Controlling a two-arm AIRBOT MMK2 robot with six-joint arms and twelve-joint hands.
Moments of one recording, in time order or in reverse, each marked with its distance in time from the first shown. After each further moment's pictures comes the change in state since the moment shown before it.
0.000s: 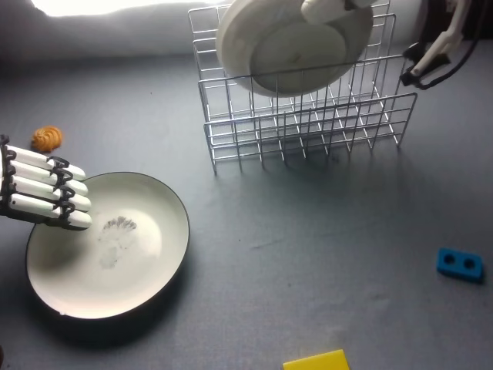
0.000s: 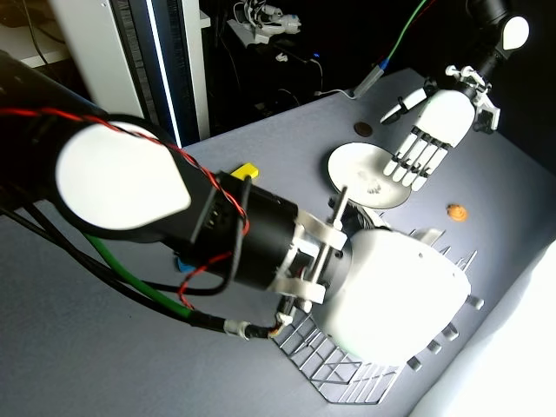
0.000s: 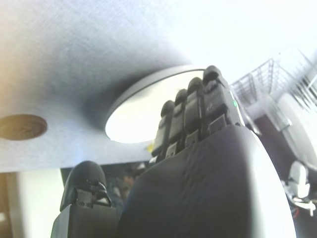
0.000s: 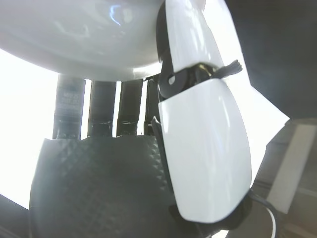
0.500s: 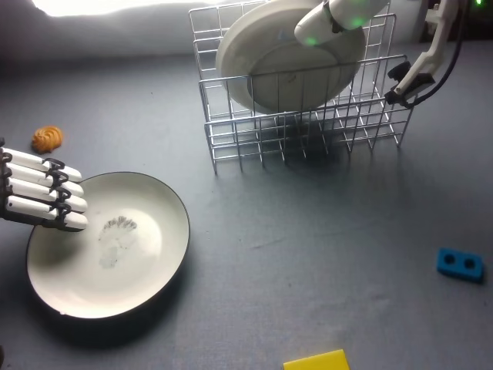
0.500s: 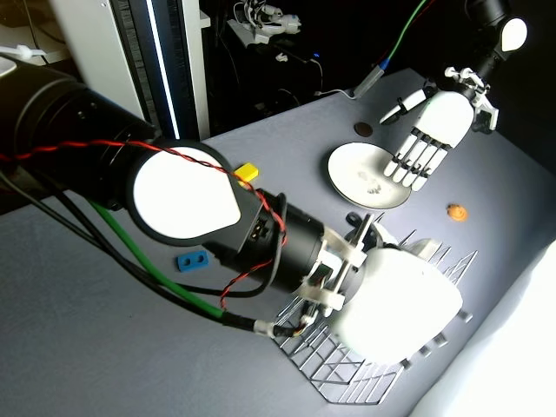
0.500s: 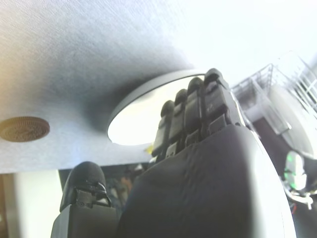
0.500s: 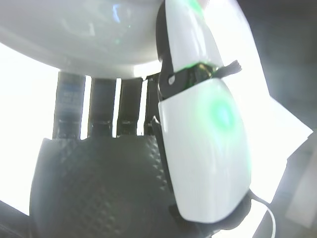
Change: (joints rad) left arm 0.030 -0.007 0.011 -0.019 0.012 0.003; right arm -0.044 -0.056 0.042 0.035 -0.048 -0.002
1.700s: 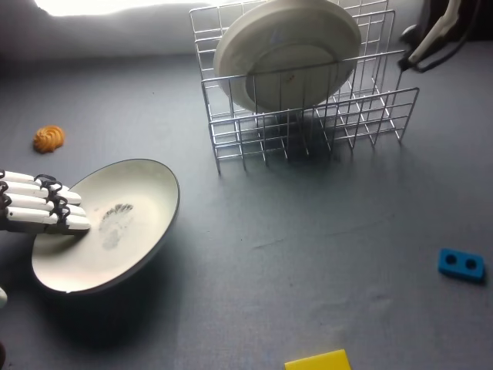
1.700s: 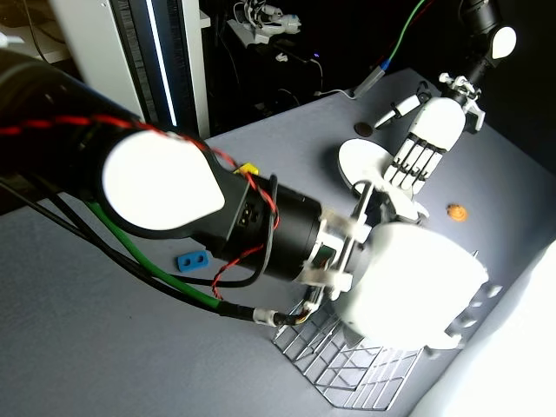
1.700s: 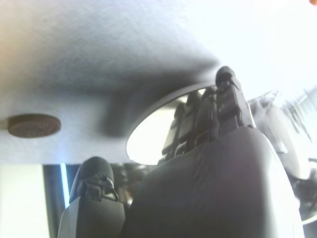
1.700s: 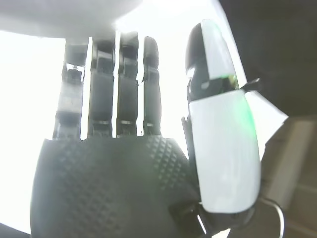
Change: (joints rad) left arm 0.164 -0.042 0.037 -0.136 -0.010 -0.125; right arm 0.082 0.049 -0.058 -0.128 0.100 -0.097
